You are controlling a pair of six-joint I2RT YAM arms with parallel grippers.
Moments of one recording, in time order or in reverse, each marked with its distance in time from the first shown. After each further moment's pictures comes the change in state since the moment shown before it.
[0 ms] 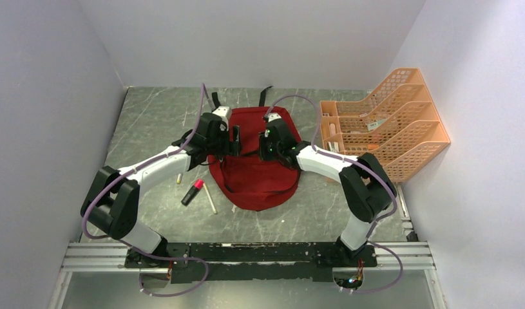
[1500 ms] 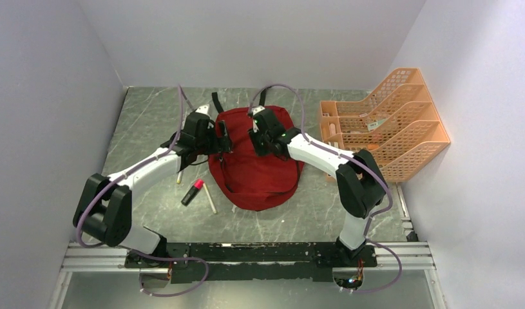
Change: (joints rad) left arm 0.093 -0.087 -0.061 -0.033 -0.042 -0.176; right arm 0.048 0.085 0.283 -0.303 0.055 -0.200
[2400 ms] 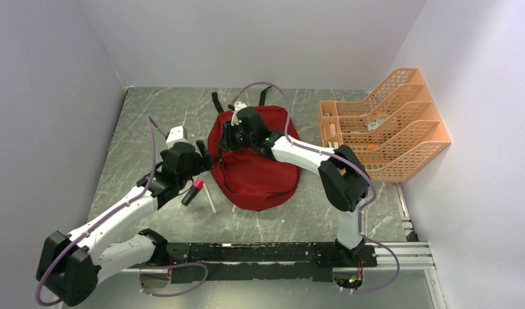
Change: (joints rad) left arm -0.136 -0.480 -0.307 -0.107 -0.404 -0.119; right arm 0.092 0.160 0.072 0.377 -0.255 0.268
